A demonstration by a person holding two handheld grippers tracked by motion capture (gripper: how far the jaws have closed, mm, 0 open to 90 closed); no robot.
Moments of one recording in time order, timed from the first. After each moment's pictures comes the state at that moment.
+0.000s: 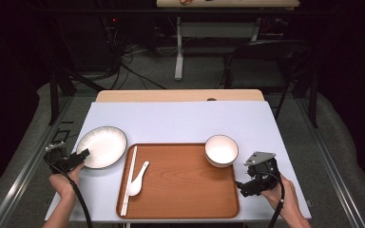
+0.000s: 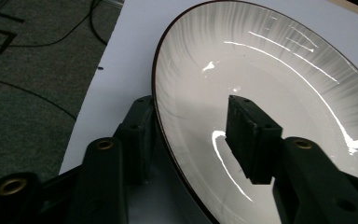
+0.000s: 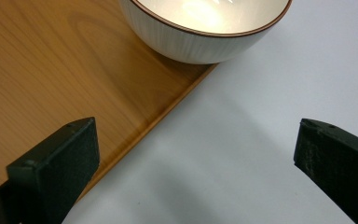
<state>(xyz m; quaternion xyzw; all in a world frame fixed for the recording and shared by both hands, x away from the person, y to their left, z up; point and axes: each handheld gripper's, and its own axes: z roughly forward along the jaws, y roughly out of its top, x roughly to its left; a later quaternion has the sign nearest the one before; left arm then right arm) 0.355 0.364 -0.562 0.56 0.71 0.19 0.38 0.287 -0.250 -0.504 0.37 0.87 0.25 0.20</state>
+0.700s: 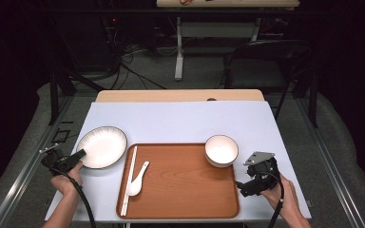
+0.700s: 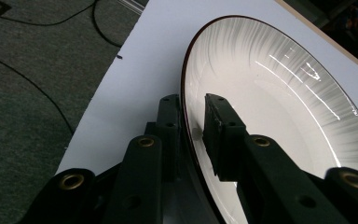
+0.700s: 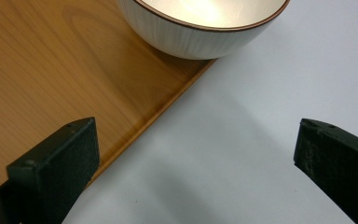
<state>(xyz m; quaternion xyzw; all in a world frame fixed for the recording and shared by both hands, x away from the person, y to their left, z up) 0.353 0.373 -0.573 0.48 0.75 0.16 0.43 0.288 -0.249 -0.505 0.38 0.87 0.25 0.20</state>
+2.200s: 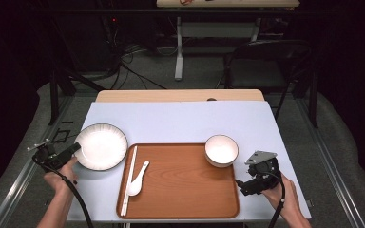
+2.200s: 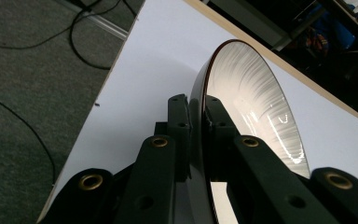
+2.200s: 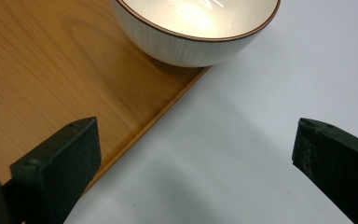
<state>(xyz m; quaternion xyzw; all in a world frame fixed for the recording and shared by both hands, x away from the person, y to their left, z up) 0.349 0.381 -0.540 0.49 0.71 0.17 0.48 0.287 -0.250 -0.501 0.38 0.87 0.26 0.21</state>
